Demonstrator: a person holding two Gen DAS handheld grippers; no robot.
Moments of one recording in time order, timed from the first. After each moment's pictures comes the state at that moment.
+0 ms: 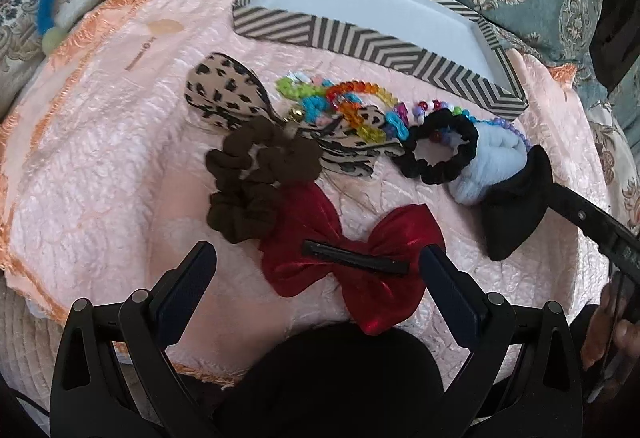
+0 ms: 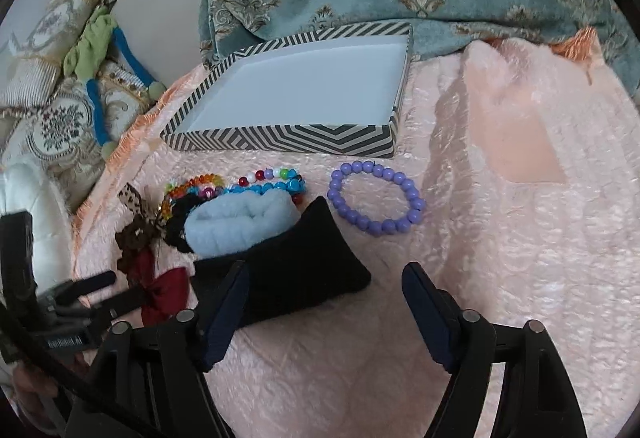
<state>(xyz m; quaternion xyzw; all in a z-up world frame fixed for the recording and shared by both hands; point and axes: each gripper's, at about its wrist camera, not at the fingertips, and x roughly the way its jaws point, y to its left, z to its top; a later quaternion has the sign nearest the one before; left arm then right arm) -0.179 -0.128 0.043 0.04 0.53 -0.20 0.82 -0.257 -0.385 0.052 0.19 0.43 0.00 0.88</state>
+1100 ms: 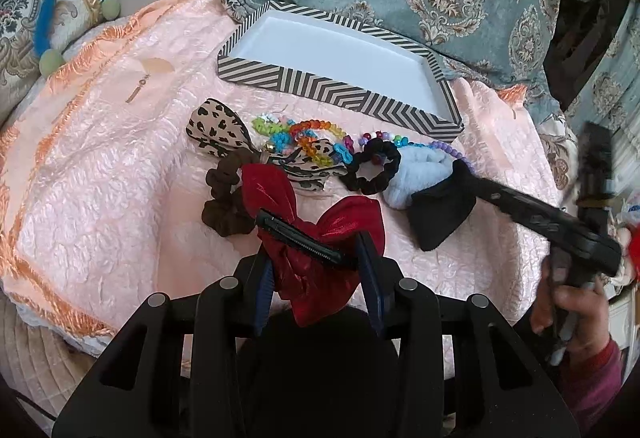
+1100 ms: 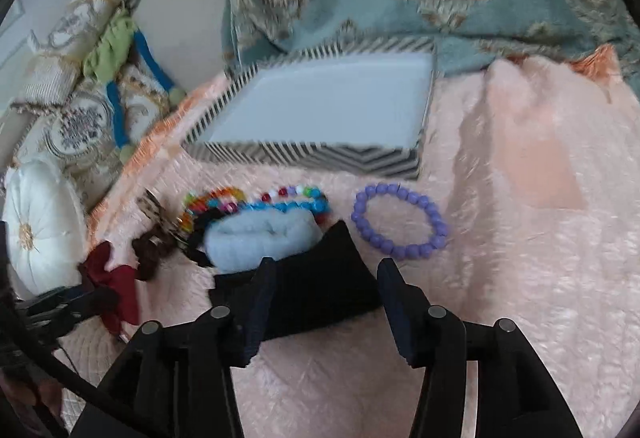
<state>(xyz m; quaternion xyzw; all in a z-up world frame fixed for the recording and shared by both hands) -0.214 -0.107 0.093 0.00 0.48 -0.25 0.84 -0.242 -0.374 0.045 0.16 0.44 0.02 0.88</state>
